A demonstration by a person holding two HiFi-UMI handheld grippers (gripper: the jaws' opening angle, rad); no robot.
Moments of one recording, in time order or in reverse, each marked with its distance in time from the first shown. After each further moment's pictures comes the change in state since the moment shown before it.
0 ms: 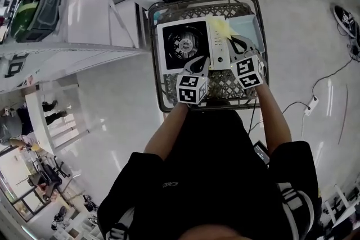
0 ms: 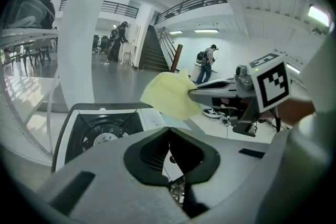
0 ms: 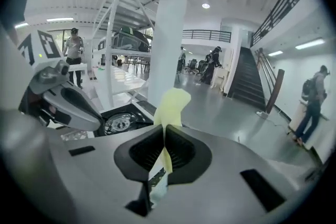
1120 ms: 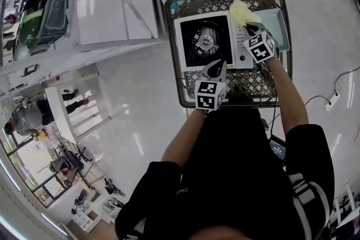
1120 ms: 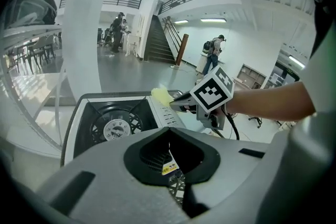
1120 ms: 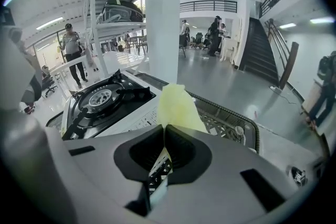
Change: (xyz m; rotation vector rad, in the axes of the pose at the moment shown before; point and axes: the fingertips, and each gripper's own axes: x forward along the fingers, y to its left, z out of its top) left arm 0.007 0.021 -0.024 -0.016 0.100 0.064; right arm 0.129 -0.013 -0.087 0.074 0.244 0.125
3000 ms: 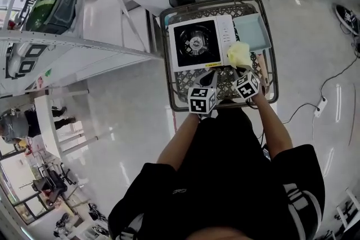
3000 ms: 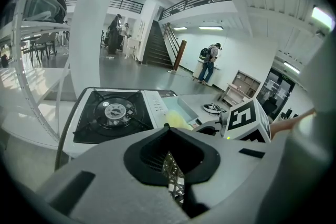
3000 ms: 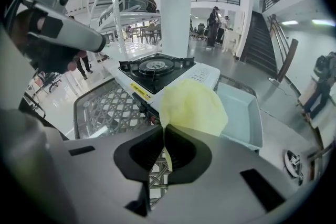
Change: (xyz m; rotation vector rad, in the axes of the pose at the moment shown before) left arm -0.055 -0.033 -0.052 -0.027 -0.063 -0.039; right arm -0.091 0.140 -0.116 0.002 0.101 0.000
